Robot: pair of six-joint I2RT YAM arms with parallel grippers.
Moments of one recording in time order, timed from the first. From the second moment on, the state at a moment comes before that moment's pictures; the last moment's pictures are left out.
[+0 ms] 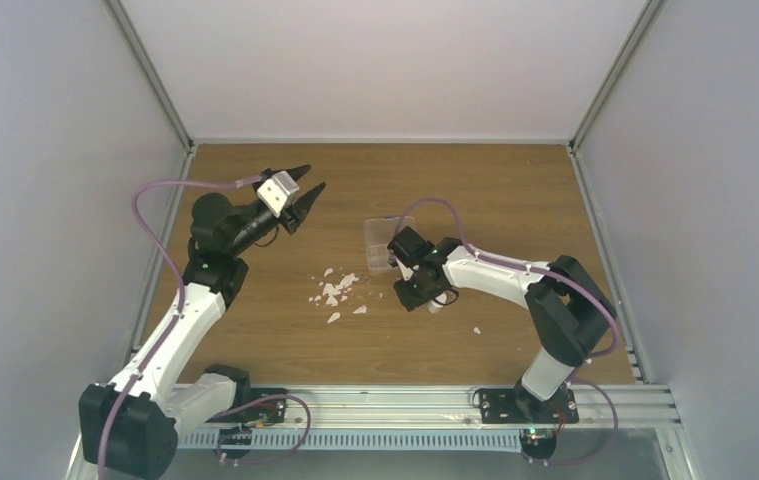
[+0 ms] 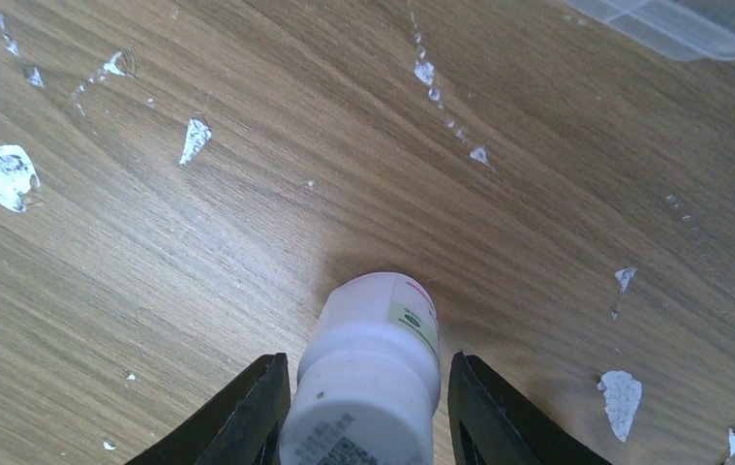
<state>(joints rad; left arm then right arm) -0.23 1.03 0.78 0.35 0.62 0.28 0.78 1.68 1.04 -0.69 -0.02 0.33</state>
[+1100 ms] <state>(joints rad) -0.23 1.15 0.73 0.49 0.25 0.03 0.78 1.67 1.10 -0.74 0.02 0.33</state>
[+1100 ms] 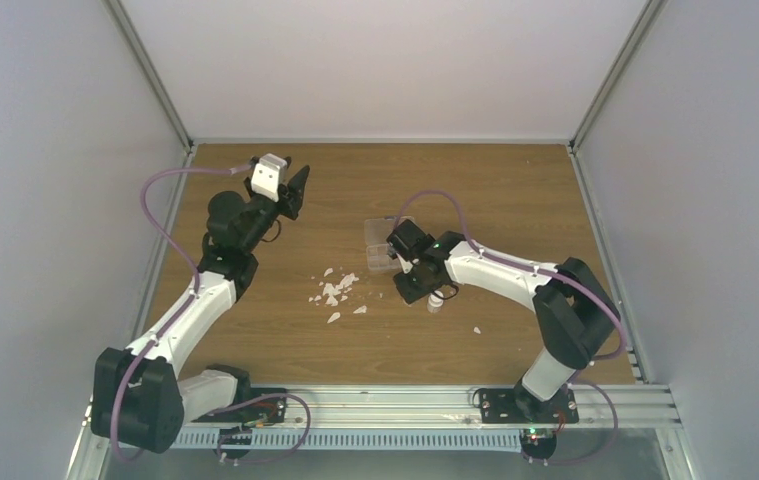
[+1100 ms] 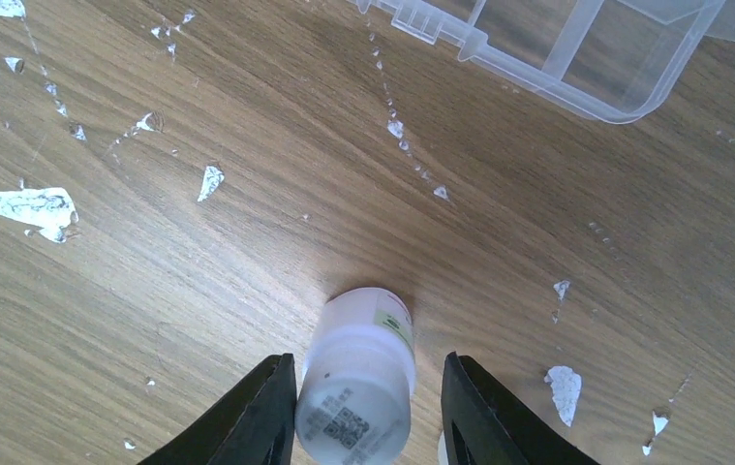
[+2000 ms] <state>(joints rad) -0.25 1.29 0.69 0.60 0.40 0.03 0.78 1.61 1.09 -0.73 -0.01 0.34</state>
